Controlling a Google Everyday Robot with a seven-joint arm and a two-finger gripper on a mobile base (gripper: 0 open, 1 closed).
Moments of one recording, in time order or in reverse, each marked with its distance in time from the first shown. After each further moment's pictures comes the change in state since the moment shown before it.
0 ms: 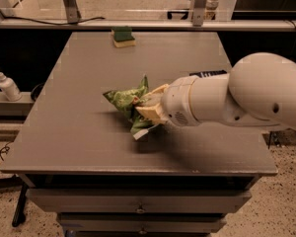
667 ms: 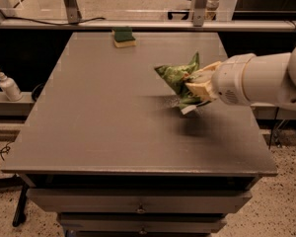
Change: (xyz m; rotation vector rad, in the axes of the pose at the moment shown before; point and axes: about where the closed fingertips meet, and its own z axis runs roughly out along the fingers) arm 0.029 -0.095 -0.076 0.234 0.071 -0.025
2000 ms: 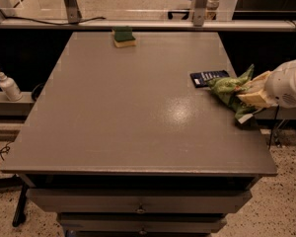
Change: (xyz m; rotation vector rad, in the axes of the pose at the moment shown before) arm 0.131 -0.080 -0.050 -0.035 0.255 -0.039
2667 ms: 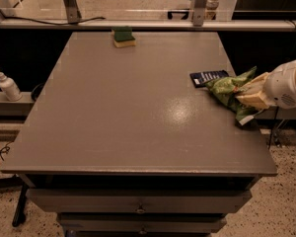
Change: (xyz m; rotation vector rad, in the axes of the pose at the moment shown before) arm 0.000 0.002 0.003 -0.030 -0.001 -0.004
